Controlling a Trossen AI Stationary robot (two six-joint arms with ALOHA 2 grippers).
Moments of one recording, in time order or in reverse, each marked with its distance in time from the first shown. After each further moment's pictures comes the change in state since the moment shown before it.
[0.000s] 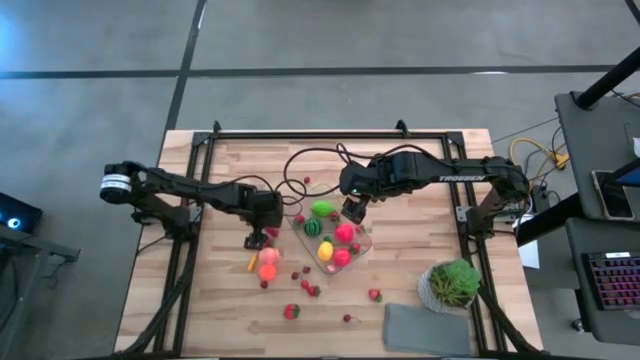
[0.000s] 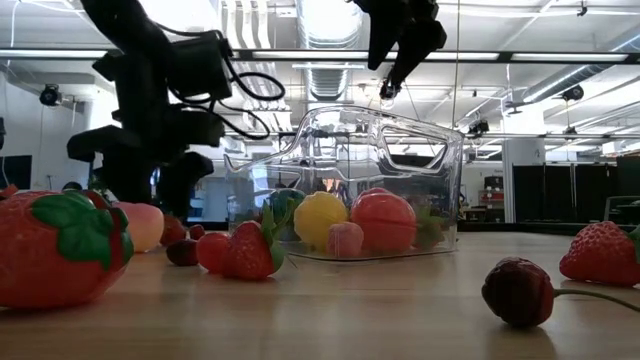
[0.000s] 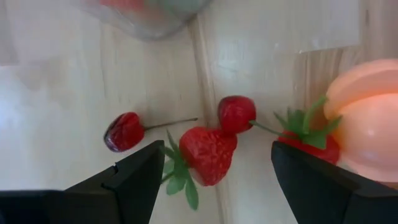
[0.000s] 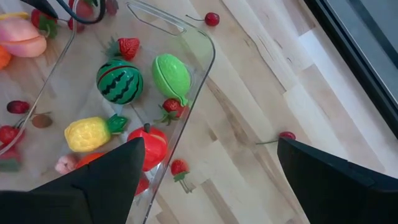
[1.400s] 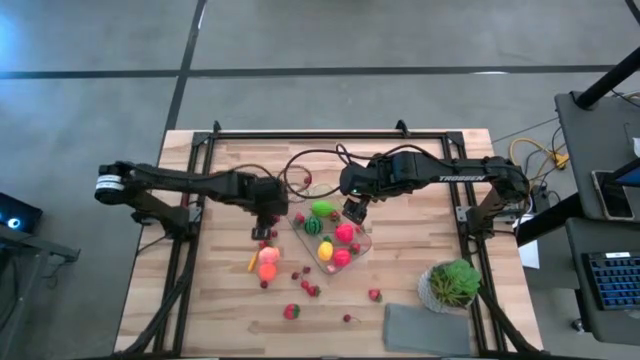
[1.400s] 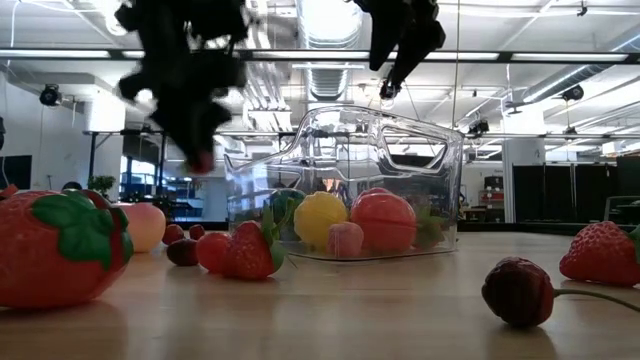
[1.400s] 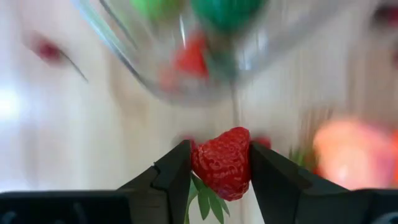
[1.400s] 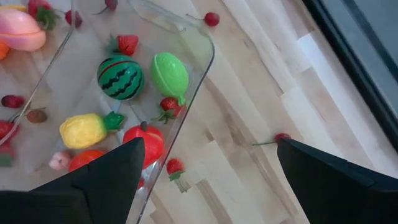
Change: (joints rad) left arm 0.000 -0.054 0.237 -0.190 -0.103 -0.053; right arm 0.000 0.000 0.000 -0.004 0.005 -0.030
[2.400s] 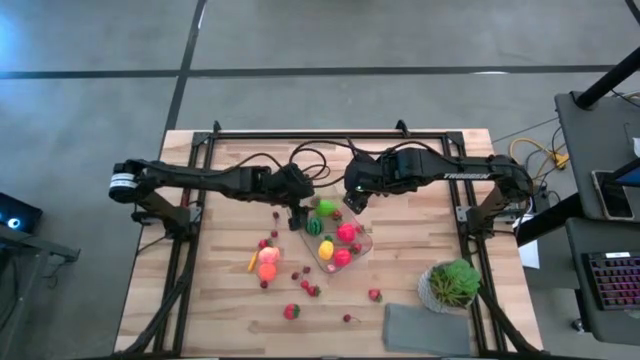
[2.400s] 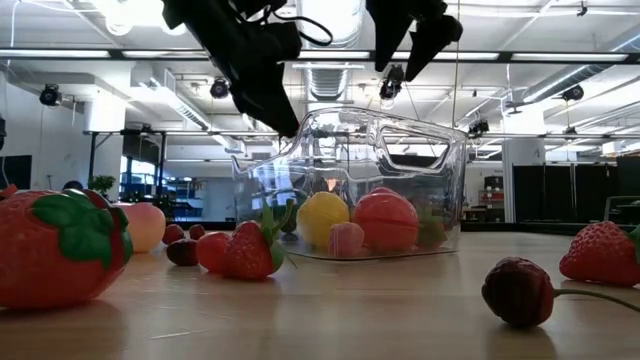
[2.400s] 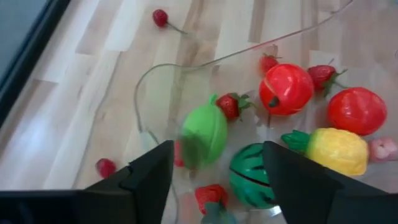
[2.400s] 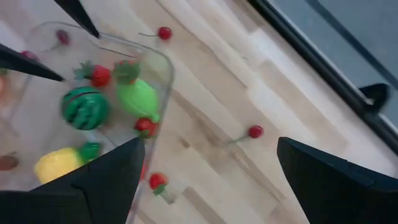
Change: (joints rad) left arm 0.009 0.120 0.153 0.310 -0.095 -0.210; right arm -0.013 -0.028 0.000 -0.052 0.124 0.184
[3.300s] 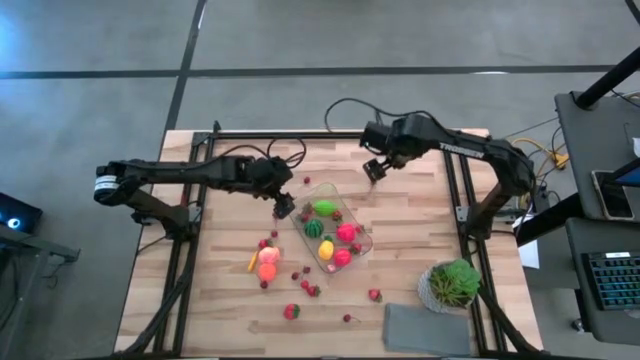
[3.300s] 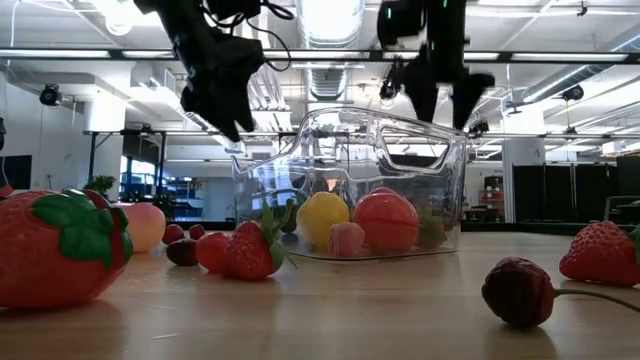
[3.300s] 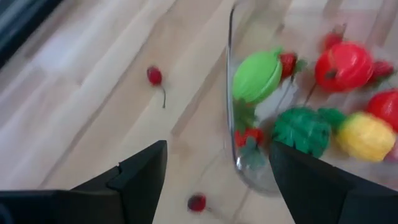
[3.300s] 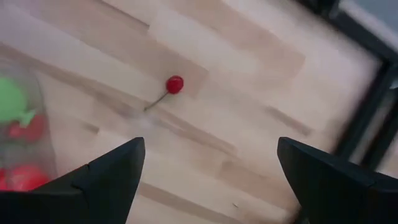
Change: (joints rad) left arm 0.077 -0.133 -0.019 -0.292 -0.030 -0.325; right arm -0.372 -0.029 -0.194 -0.077 -0.194 0.011
